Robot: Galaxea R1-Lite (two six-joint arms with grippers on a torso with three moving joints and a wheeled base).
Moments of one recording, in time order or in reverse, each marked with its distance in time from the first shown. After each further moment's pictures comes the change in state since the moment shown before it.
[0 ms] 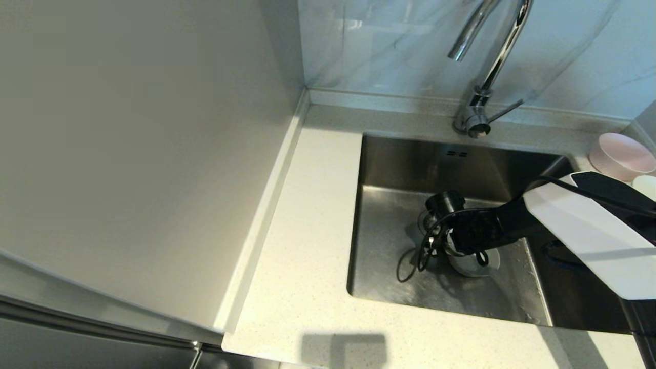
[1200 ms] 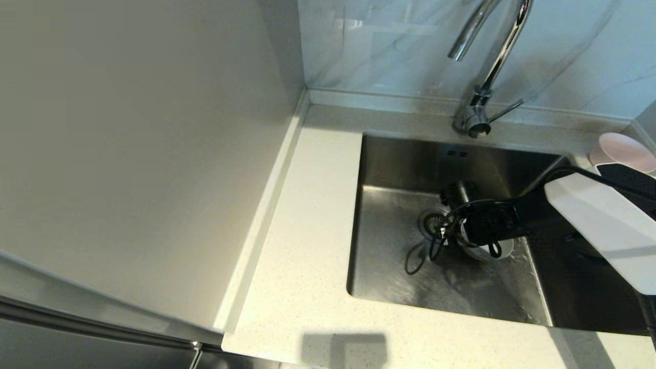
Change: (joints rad) left arm 0.000 0.000 0.000 0.000 -0.001 0.001; right arm -0.054 -0.054 -0.002 0.005 0.002 -0.016
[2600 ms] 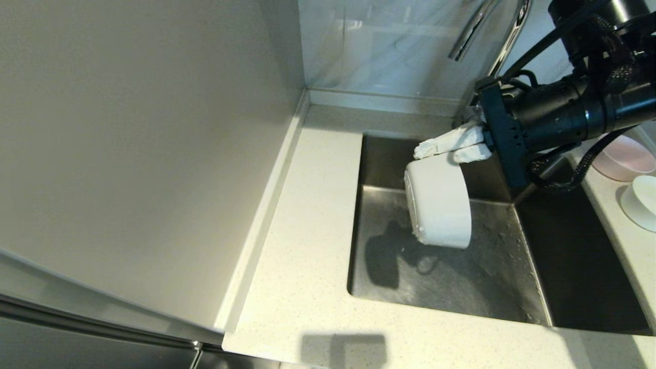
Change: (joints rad) left arm 0.000 0.000 0.000 0.000 0.001 -0.001; right arm 0.215 -0.557 -0.470 0.835 1.164 1.089
